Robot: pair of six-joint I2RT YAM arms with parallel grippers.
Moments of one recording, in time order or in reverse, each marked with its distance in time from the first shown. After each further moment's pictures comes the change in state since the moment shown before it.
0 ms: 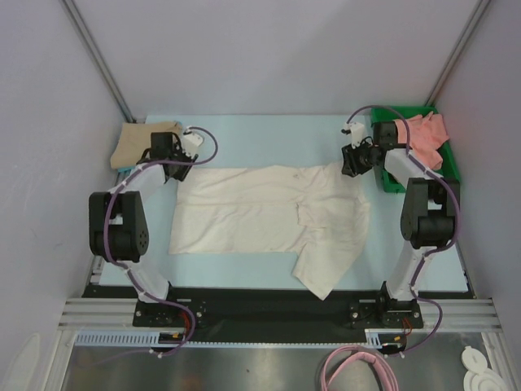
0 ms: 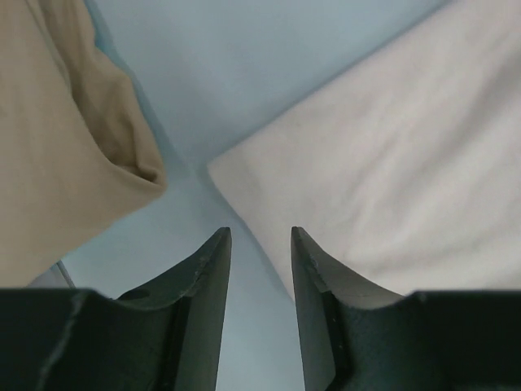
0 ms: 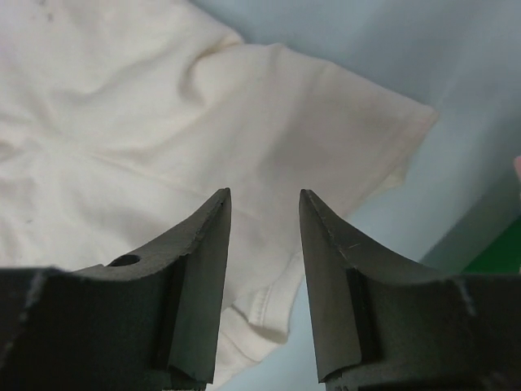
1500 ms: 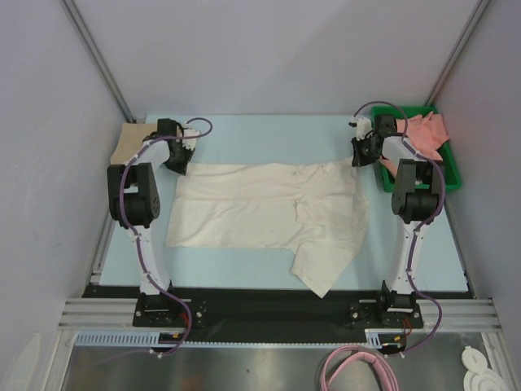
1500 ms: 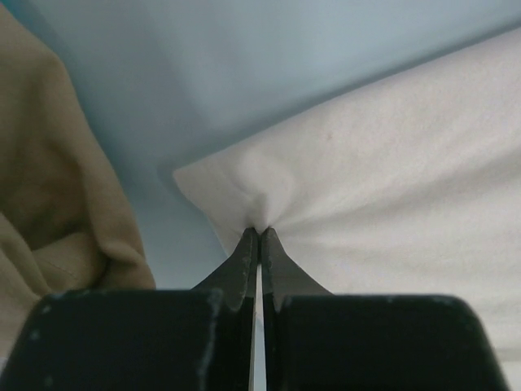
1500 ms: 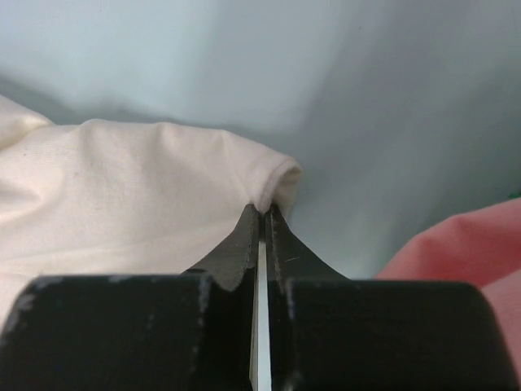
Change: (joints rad) left arm 0.044 0.429 0.489 -0.356 -0.021 -0.151; right arm -0.065 0.356 0.352 -0.071 0.137 0.071
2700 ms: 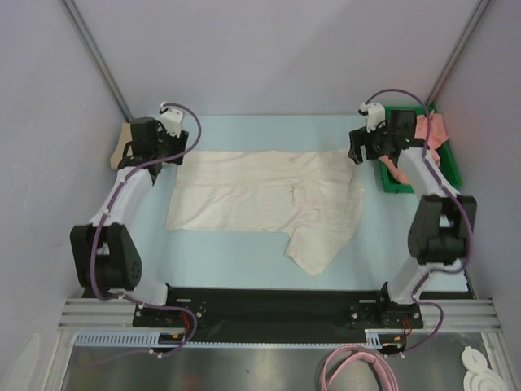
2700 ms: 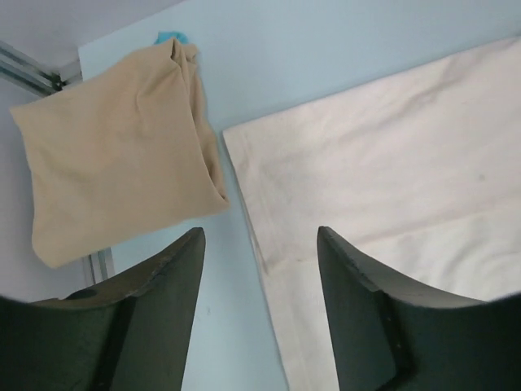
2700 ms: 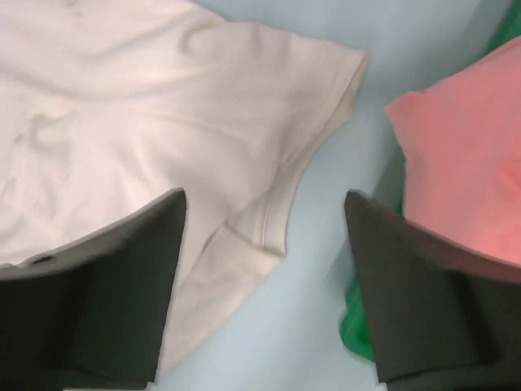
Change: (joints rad) left arm -0.027 -0.534 -0.359 0.344 0.007 -0.102; right arm 0.010 -0.351 -0.211 0.059 -0.039 0.056
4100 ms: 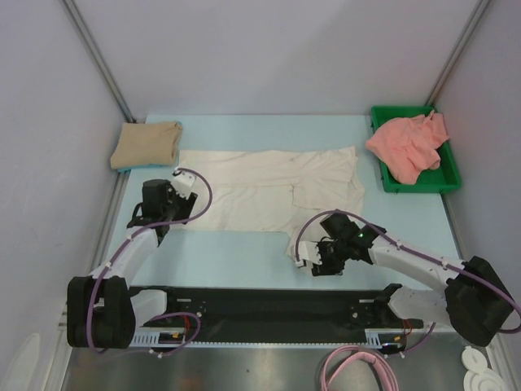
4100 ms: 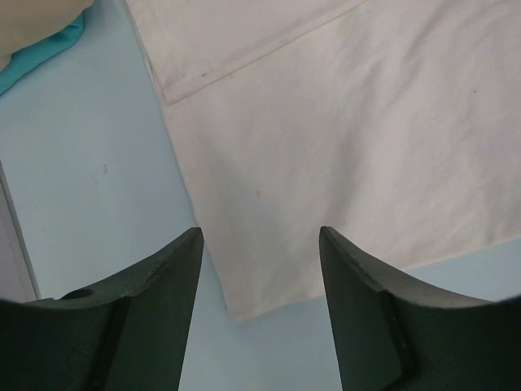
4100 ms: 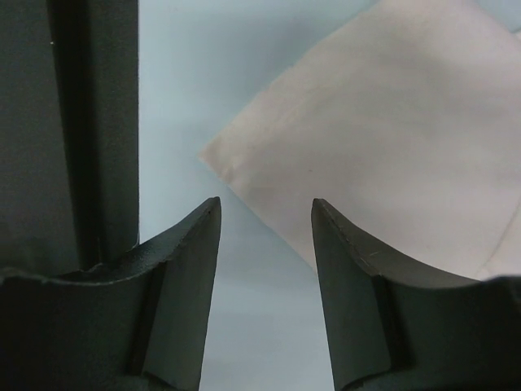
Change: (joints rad) left arm -0.043 -0.502 -0.725 0.137 -0.022 0.075; right arm 0.757 -0.752 -0.935 -0.178 -0.025 -0.632
